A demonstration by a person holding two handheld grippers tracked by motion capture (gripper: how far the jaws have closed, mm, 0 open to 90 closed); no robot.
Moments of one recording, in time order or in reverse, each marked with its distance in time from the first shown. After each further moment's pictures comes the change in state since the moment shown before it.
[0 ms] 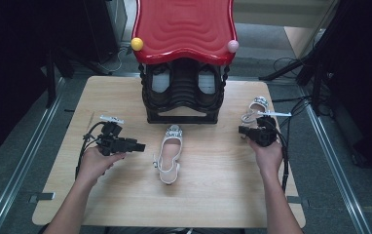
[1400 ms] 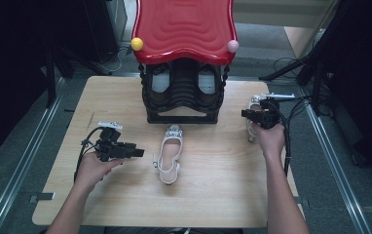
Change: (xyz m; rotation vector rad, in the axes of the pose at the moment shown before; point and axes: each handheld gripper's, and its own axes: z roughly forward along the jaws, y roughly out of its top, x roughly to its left) left arm -0.005 -0.019 -0.004 0.000 -0.004 0.030; right arm -0.010 0.054 0.003 -0.031 -0.071 -0.021
